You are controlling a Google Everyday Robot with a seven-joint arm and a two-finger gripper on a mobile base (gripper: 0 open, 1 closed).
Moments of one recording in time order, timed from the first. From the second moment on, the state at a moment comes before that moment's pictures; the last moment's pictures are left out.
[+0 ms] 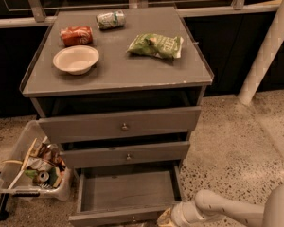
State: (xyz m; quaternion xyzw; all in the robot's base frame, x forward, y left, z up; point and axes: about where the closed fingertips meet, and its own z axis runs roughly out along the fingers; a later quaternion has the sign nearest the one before) arm 0.400 -0.112 0.203 -0.60 0.71 0.29 0.23
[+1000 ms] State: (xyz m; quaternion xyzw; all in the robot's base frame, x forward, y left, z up) arm 0.417 -0.102 0.170 -0.58 0.71 0.29 0.26
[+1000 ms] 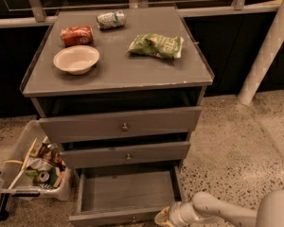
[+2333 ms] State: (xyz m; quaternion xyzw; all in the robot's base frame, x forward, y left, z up) arm 0.426 -0.104 0.172 -0.59 0.71 0.28 0.28
